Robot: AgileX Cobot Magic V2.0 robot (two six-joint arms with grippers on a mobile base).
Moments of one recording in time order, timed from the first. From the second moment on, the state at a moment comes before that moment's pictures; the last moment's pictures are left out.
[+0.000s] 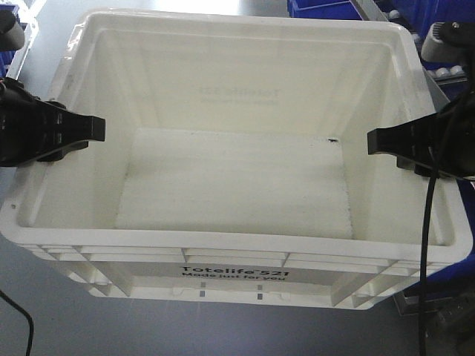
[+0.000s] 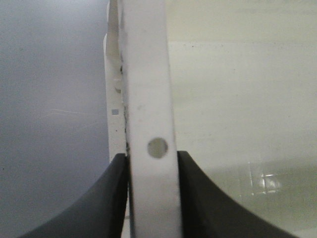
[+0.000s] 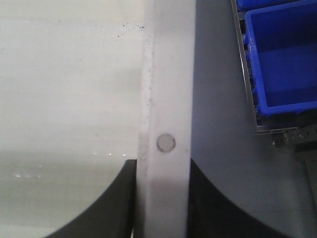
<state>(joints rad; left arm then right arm) -0.44 1.14 -1.08 0.09 0.88 -0.38 0.46 1.14 -1.10 -0.23 1.07 0.52</state>
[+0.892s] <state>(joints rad) -0.44 1.14 -1.08 0.09 0.88 -0.38 0.46 1.14 -1.10 -0.23 1.07 0.52</state>
